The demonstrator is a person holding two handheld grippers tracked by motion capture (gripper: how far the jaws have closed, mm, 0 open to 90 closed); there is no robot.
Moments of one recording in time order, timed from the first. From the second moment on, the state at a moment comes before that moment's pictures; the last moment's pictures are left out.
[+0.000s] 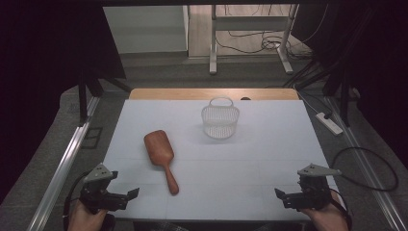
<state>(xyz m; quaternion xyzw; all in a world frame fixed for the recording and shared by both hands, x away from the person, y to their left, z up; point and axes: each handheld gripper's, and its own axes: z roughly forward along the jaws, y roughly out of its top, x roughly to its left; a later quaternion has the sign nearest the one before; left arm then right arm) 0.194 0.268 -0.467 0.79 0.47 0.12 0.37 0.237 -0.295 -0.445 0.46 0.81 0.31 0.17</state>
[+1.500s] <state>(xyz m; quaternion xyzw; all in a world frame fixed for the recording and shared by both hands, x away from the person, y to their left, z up) 0.228 0.245 -0.462 0.82 0.43 0.10 0.36 0.239 -0.295 -0.446 0.46 0.82 0.31 0.16</state>
